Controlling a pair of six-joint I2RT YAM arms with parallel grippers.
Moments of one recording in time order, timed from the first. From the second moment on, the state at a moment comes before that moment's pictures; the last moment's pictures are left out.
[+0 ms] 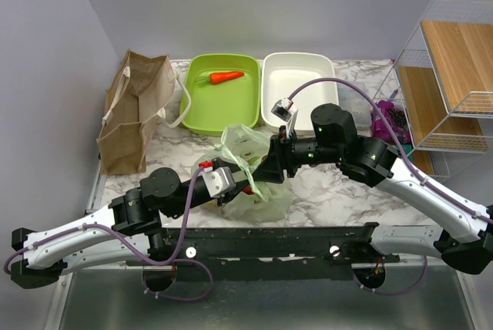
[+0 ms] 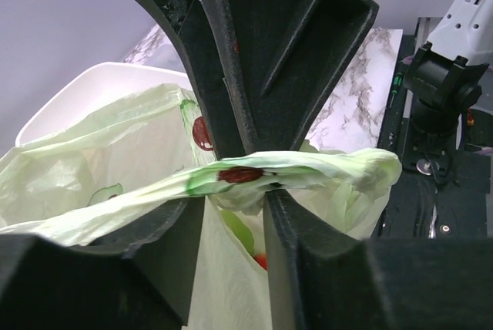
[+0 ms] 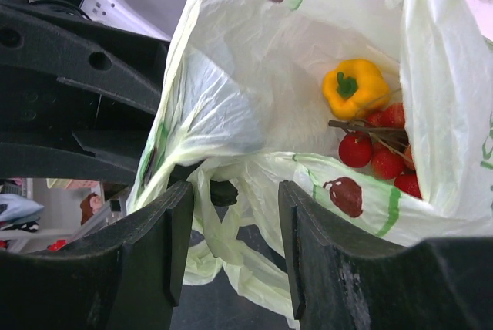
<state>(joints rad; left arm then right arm) -1.24 0.62 0.76 -0.14 -0.07 0.21 0.94 1.13 1.25 -0.52 -0.46 0.50</state>
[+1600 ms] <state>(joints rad) -1.24 0.45 0.82 -0.40 -0.08 -0.04 0.94 1.13 1.25 -0.51 -0.51 0.52</state>
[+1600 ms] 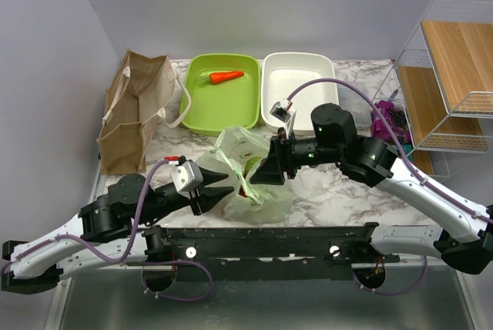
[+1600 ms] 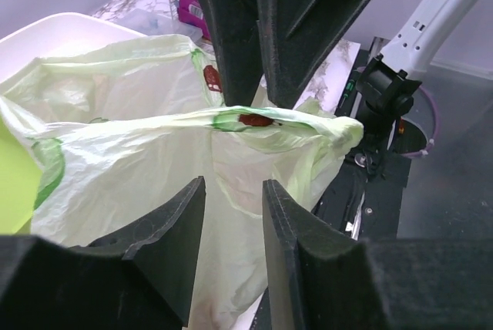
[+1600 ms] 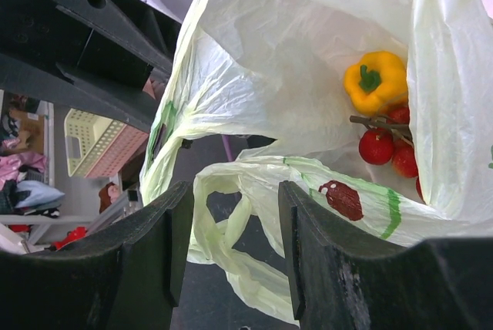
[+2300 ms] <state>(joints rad) -1.24 0.55 0.81 -0.31 0.05 0.09 0.94 1.14 1.25 -0.51 -0.51 0.52</state>
